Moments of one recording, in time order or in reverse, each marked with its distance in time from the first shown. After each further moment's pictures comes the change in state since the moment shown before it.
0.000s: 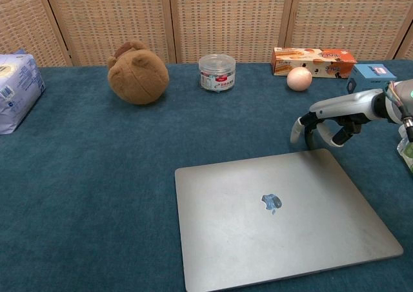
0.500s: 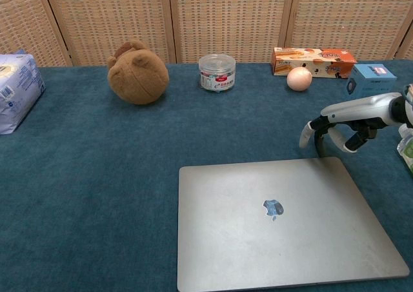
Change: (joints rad) left arm -0.009 -0.003 0.001 -0.002 0.010 -0.009 -0.002; right arm -0.040 0.058 -0.016 -0.087 0.002 0.039 -0.017
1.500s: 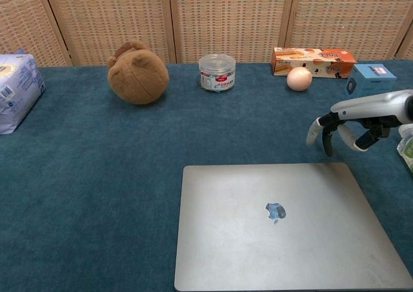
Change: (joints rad) left arm -0.009 -0.008 0.005 0.006 0.012 -0.007 -0.006; right arm -0.038 0.051 0.004 -0.090 0.056 0.053 -0.083
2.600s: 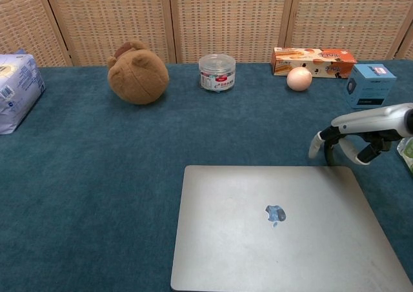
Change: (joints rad) left arm 0.002 -0.001 0.000 0.017 -0.007 -0.003 -0.017; right arm -0.008 -0.022 -0.014 0.009 0.006 -0.027 -0.015
